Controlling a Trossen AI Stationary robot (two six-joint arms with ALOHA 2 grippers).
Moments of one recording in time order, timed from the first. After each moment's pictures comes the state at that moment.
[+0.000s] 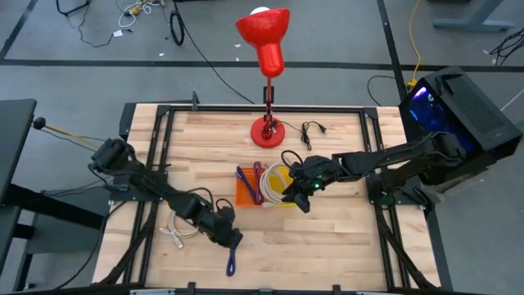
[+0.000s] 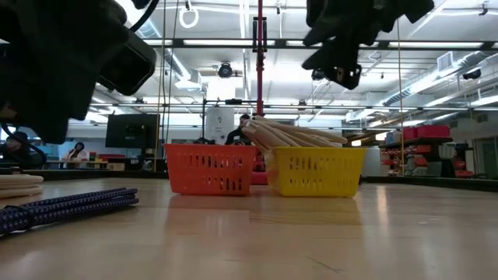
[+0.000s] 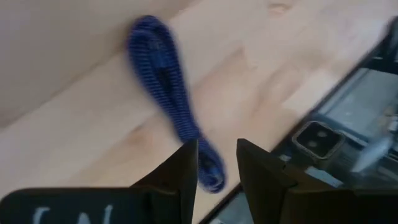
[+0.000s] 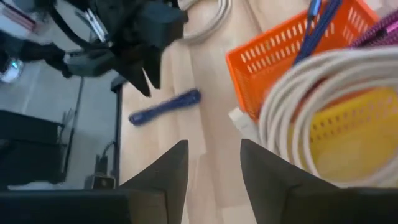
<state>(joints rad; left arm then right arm) -0.52 1.64 0.89 -0.15 0.08 -1.62 0.11 1.38 0.90 -0.16 -0.18 0.58</state>
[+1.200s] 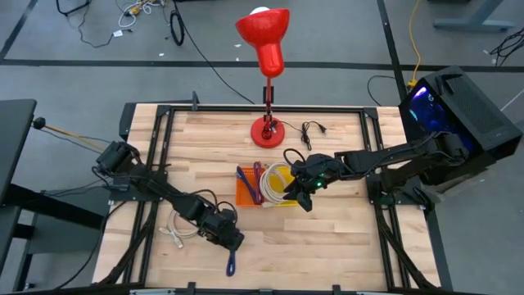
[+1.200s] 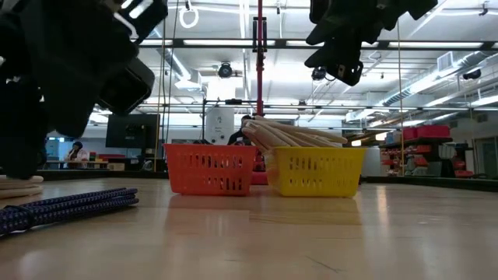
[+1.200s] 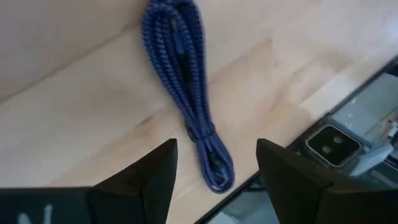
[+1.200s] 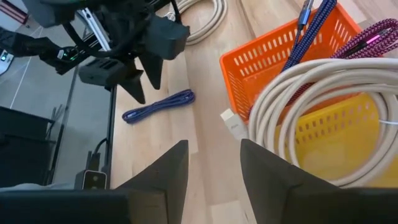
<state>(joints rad) -0.51 1.69 0.89 -0.12 0.16 -1.69 0.11 1.35 0.90 -0.19 -0.17 0.54</state>
